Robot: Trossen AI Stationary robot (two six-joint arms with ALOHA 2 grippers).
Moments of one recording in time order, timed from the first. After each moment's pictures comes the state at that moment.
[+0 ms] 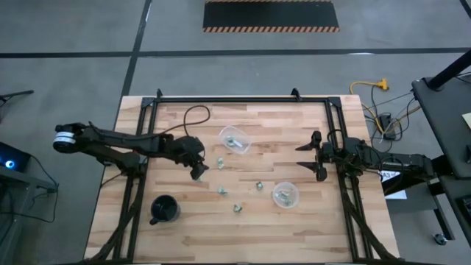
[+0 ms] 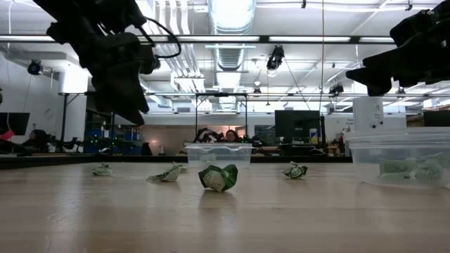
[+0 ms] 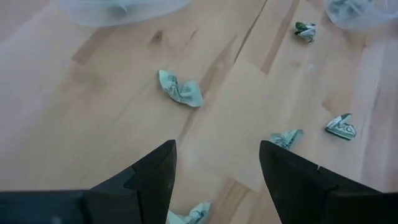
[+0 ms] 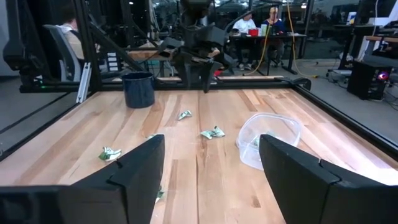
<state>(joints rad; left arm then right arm) 0.04 1.14 0.64 -0.33 0.02 -0.57 -0.12 0.08 0.01 0.03 -0.13 0.05</state>
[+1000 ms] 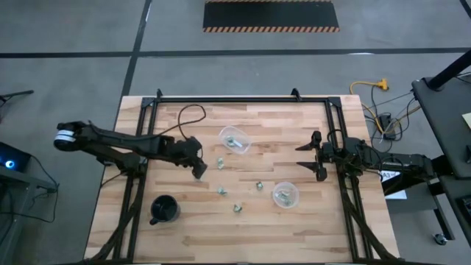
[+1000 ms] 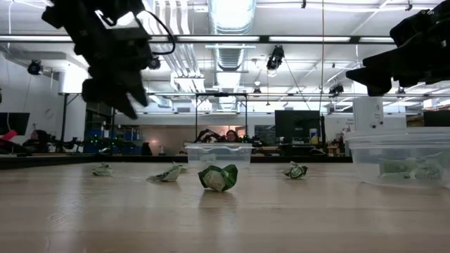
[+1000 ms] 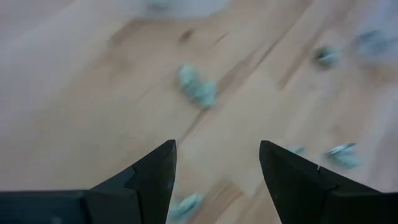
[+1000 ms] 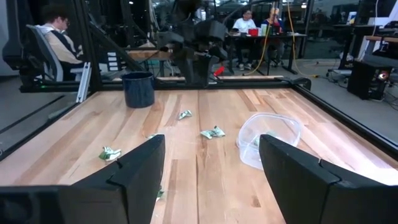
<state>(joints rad) -0.03 1.15 0.72 -0.49 -0.12 -0.81 -0.12 0.08 0.01 0.03 -0.13 0.05</state>
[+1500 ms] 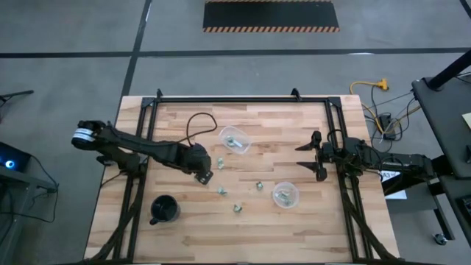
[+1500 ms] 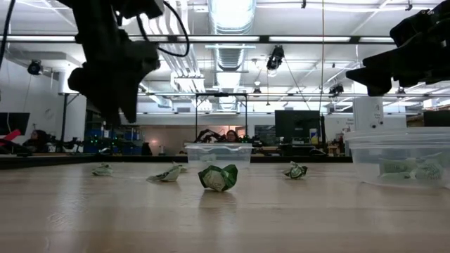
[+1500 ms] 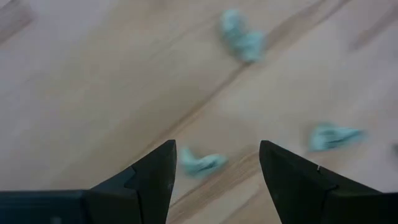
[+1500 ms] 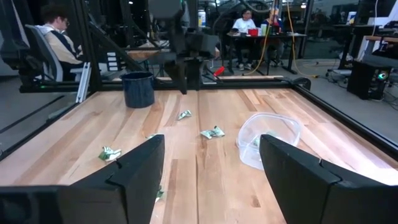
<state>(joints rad) -0.14 1.40 0.95 -0.82 -0.20 -1.04 -0.12 0.08 0.01 0.03 -0.13 0.05</state>
